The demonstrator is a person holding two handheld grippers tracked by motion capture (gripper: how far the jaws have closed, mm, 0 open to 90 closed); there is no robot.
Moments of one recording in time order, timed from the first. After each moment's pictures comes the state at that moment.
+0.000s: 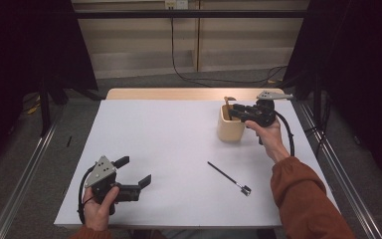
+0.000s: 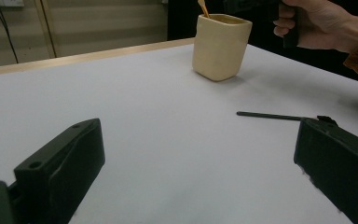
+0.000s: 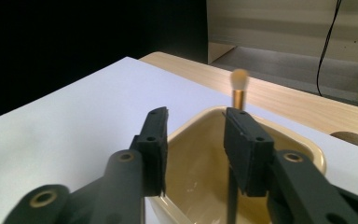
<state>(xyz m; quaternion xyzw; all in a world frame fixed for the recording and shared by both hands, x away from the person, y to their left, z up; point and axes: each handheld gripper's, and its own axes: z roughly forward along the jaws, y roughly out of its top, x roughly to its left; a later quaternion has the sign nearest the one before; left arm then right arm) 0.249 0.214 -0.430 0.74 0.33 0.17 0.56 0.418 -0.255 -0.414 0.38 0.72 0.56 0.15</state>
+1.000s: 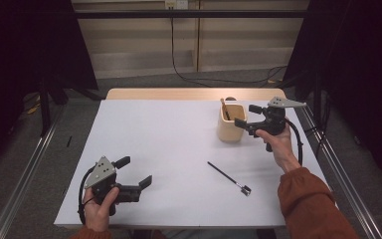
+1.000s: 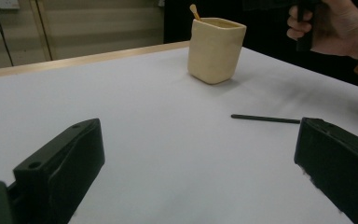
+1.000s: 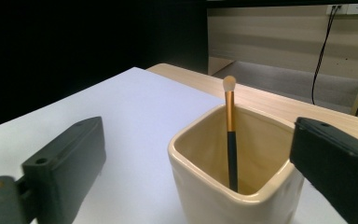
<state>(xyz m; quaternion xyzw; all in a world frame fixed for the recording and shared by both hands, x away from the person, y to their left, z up) 0.247 0.213 -0.428 0.74 0.33 0.17 0.56 0.381 -0.269 -0.405 0.37 0.71 0.58 0.17</state>
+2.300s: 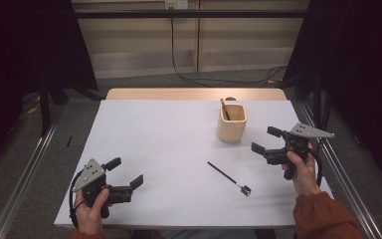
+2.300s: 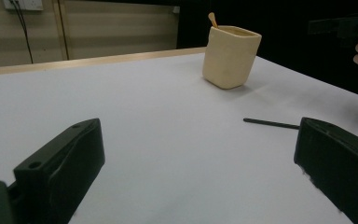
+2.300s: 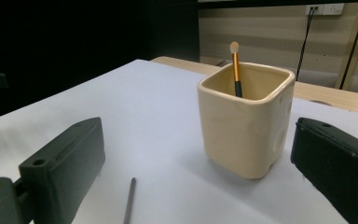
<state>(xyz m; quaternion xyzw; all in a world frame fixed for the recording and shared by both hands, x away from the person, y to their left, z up) 0.240 0.232 -0.427 0.72 0.35 0.18 0.57 0.288 -0.294 -0.409 0.39 0.69 0.58 0.19</state>
